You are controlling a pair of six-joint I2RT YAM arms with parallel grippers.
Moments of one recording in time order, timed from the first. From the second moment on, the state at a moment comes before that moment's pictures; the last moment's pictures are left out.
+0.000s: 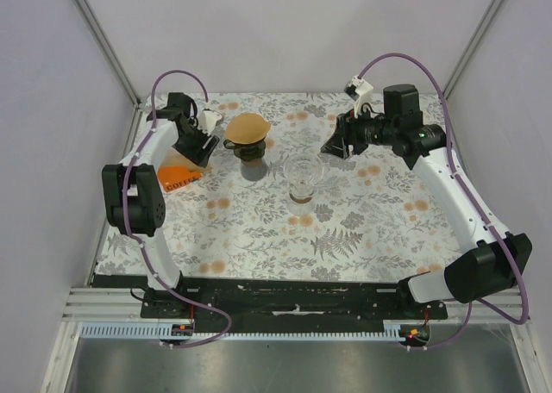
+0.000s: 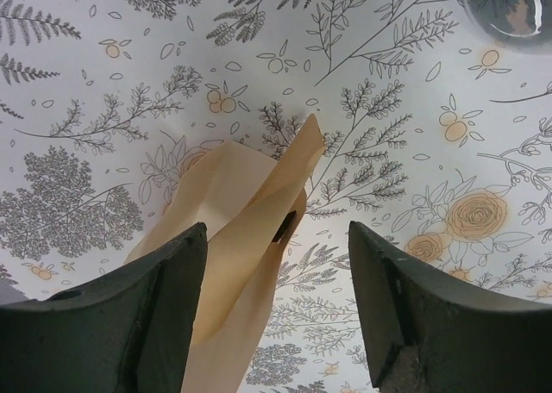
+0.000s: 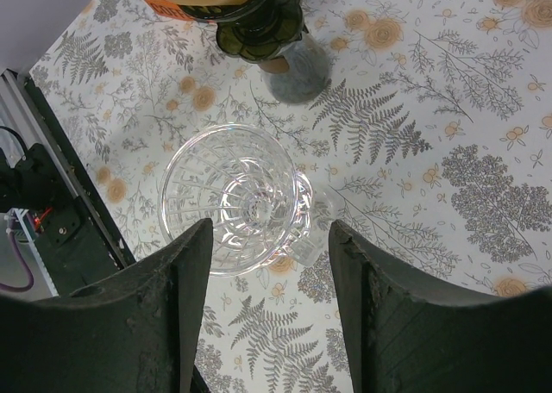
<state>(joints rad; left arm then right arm) -0.04 1.91 1.57 -0.84 0.15 0.62 0.28 1.41 1.43 -0.60 -0.65 -0.04</state>
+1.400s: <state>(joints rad) 0.05 1.95 1.71 -0.88 0.12 0.64 0.27 1.41 1.42 -0.62 -0.69 -0.06</state>
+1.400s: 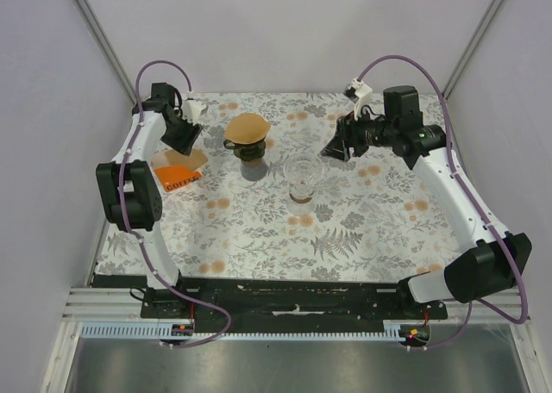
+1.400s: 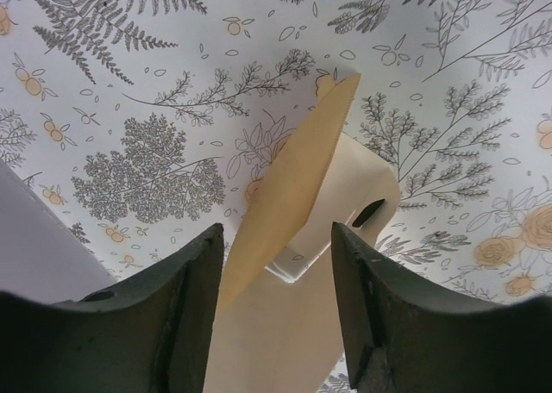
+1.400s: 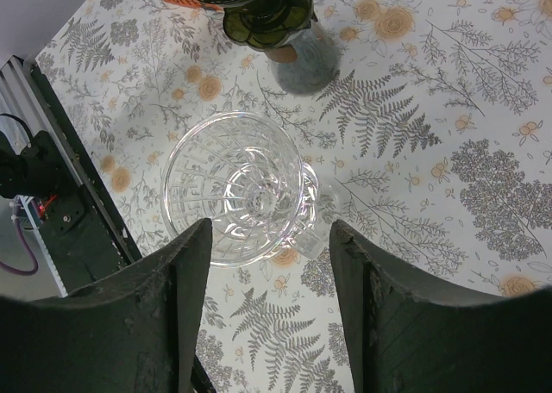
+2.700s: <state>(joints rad) 0.05 2.04 1.78 -0.95 0.16 0.66 0.27 1.44 1.41 -0.65 -0.69 -0.07</state>
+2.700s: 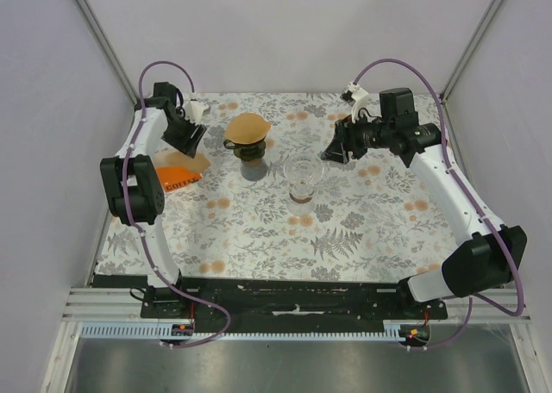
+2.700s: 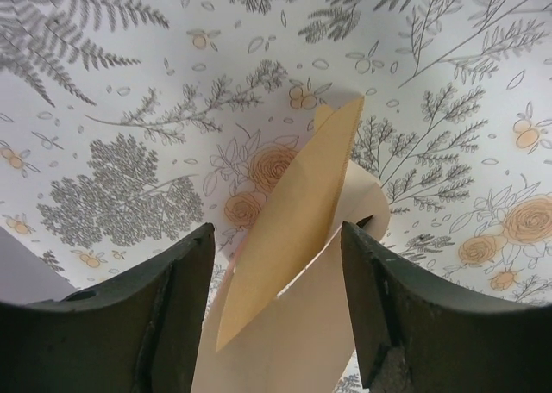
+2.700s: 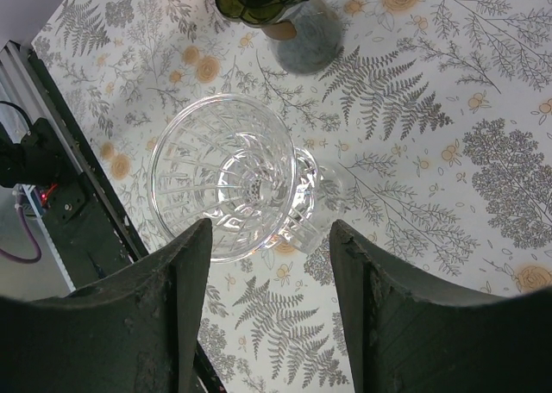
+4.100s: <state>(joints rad) 0.05 2.25 2.04 -1.08 0.32 0.67 0.27 1.47 1.41 -0.68 -0.71 -0.09</state>
